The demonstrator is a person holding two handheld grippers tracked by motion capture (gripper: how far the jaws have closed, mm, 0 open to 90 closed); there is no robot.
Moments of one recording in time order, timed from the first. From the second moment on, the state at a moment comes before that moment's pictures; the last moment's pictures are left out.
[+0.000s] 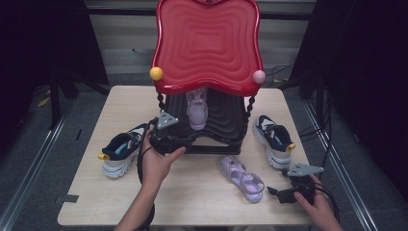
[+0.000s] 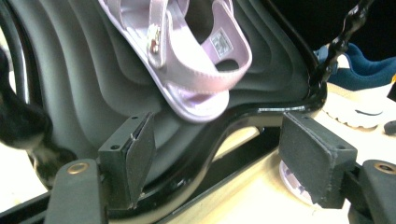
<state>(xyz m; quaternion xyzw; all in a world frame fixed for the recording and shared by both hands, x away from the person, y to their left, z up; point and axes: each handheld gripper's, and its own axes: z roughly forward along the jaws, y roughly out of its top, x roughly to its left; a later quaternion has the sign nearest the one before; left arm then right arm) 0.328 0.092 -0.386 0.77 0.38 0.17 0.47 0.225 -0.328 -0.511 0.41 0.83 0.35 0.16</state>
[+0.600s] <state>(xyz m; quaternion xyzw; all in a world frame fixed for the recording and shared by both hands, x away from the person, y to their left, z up) 0.314 0.110 -0.412 0.78 0.39 0.15 0.47 0.225 -0.328 -0.511 0.41 0.83 0.35 0.16</state>
